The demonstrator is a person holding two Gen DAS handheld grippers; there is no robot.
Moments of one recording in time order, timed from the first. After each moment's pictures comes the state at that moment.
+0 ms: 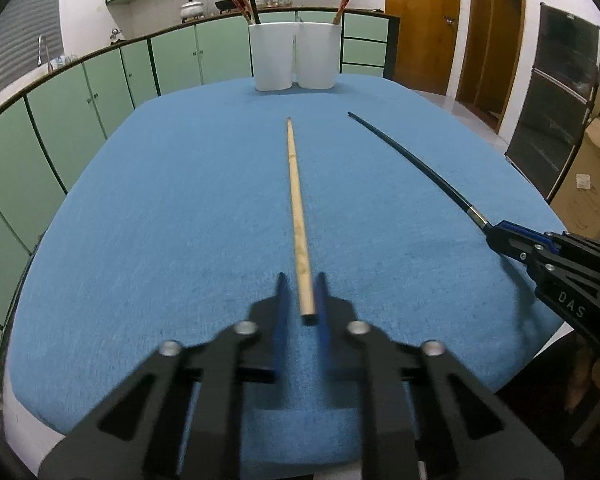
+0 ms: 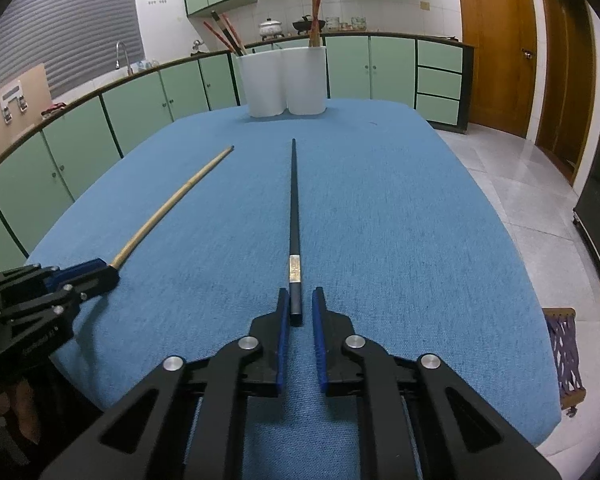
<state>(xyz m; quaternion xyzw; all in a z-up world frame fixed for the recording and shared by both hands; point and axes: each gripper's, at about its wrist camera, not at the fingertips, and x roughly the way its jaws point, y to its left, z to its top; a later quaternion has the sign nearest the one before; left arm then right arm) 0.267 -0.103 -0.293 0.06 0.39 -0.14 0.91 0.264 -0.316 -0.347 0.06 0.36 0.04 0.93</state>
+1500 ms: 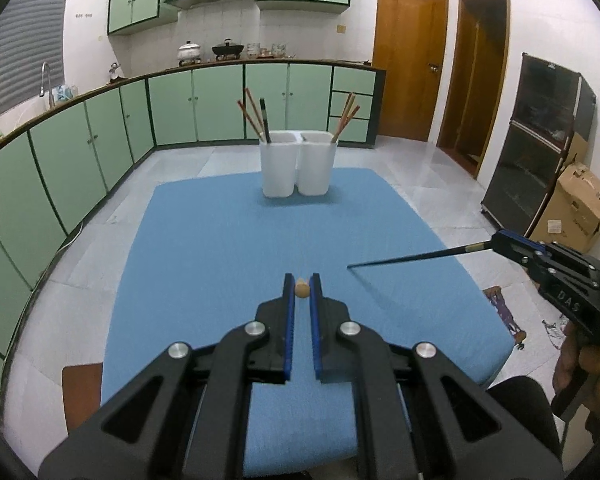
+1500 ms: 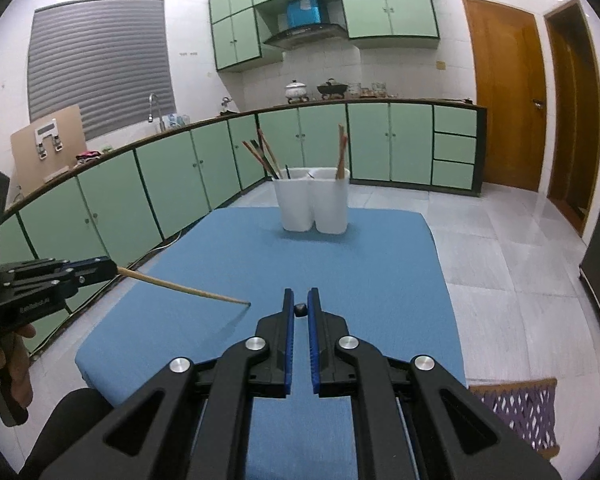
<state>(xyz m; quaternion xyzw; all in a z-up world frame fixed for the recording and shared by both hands) 0.269 -0.073 -0.137 0.04 0.32 -0.18 0.93 0.258 -0.330 -0.197 0.05 0.26 0.09 0.96</state>
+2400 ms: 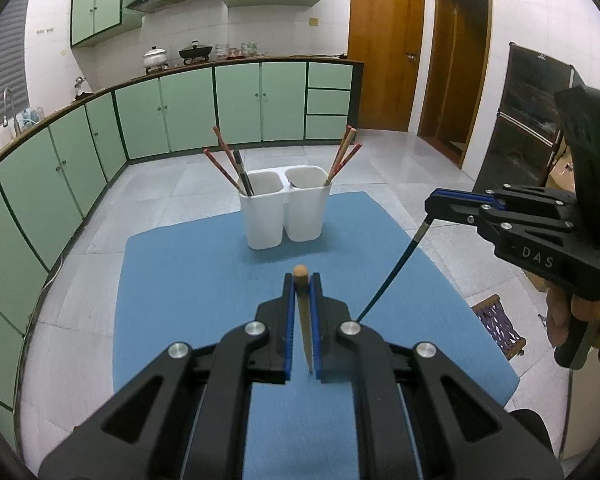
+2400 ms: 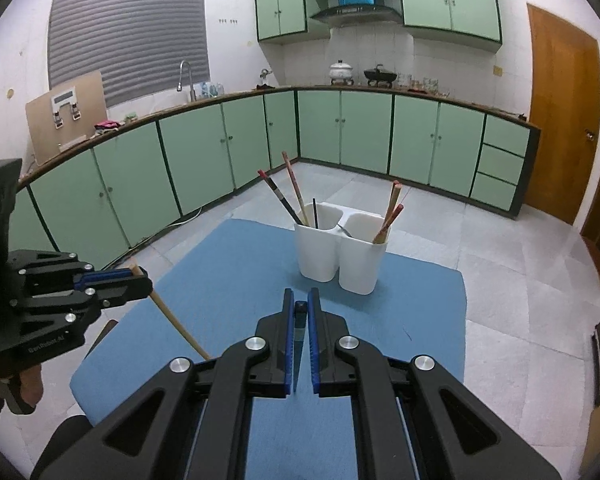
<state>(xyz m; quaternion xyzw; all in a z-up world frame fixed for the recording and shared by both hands) 0.388 -0.100 -0.098 0.07 0.34 -0.22 0.91 0.413 -0.309 -0.135 -0.01 0.30 0.15 0.94</state>
